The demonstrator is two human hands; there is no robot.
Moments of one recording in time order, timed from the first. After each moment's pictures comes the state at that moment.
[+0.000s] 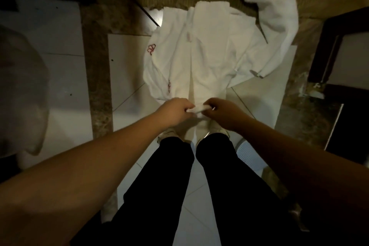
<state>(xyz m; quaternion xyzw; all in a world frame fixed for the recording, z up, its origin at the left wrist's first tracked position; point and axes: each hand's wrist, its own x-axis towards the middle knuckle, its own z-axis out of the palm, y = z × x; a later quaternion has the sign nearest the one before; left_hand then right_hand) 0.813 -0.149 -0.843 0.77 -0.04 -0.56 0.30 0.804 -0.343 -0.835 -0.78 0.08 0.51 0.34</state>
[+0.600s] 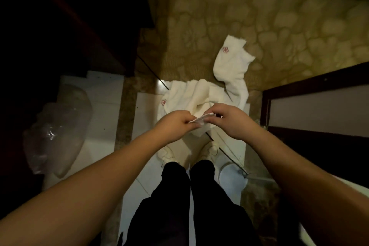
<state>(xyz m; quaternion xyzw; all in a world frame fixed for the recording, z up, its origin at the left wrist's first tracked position) 0.864 -0.122 -0.501 0.82 -0.06 -0.40 0.40 0.880 -0.322 -0.472 -0.85 -0.06 0.36 0.37</state>
